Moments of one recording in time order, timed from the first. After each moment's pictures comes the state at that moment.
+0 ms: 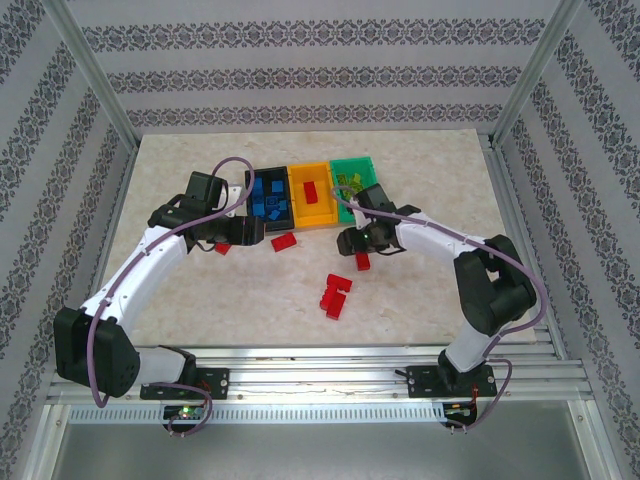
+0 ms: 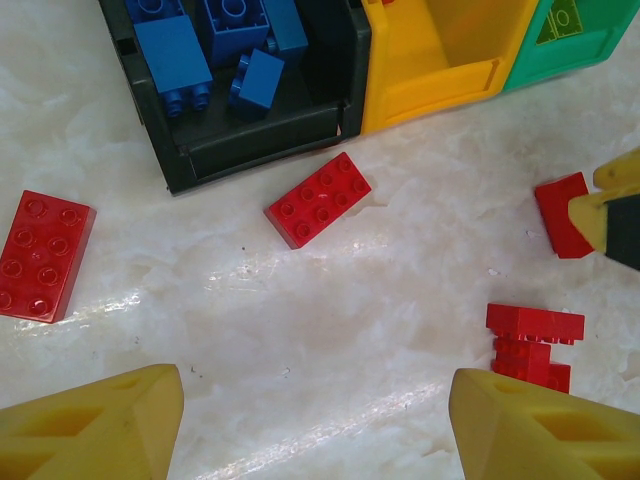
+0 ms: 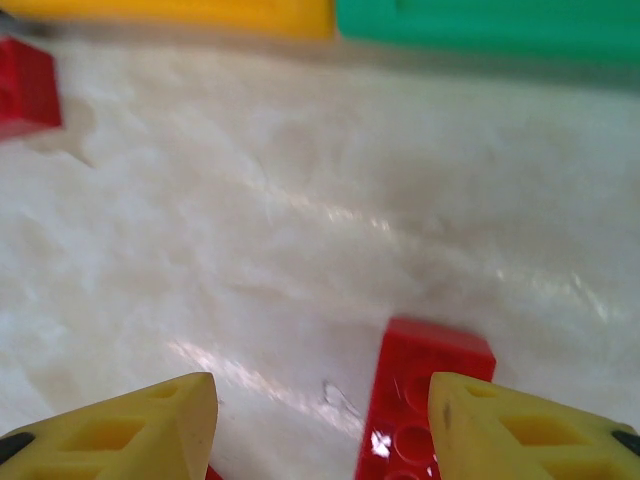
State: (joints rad) left arm -0.24 1.32 1.11 -0.77 0.26 -0.21; right arm 0.47 1.70 1.07 -0.50 -0.18 0.27
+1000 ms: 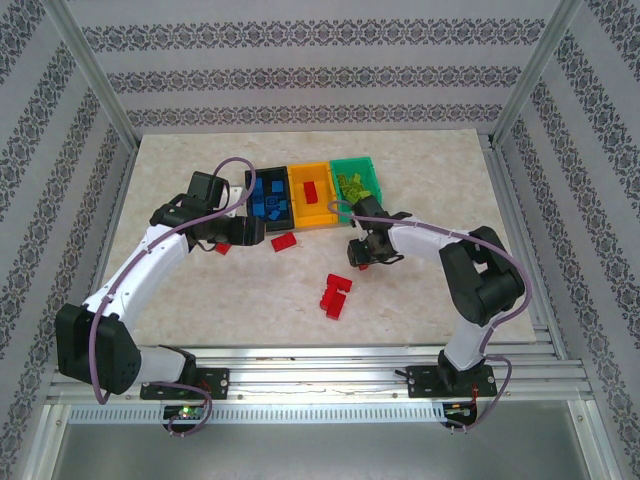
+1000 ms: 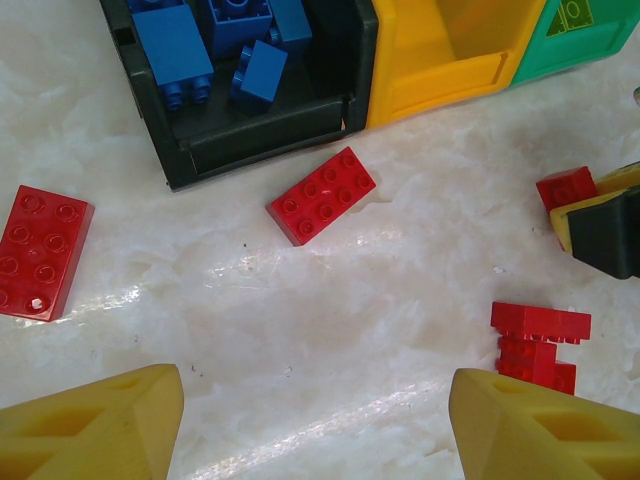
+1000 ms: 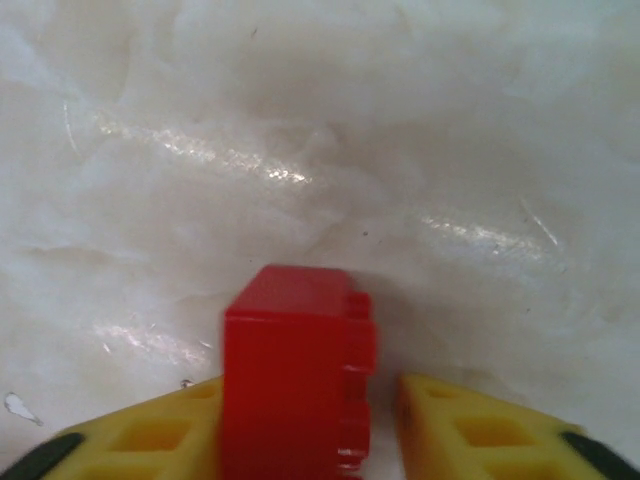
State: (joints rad) left arm -0.24 1.33 1.11 -0.77 0.26 -0.21; right arm 0.49 1.78 1.04 -0.51 -0.06 0.26
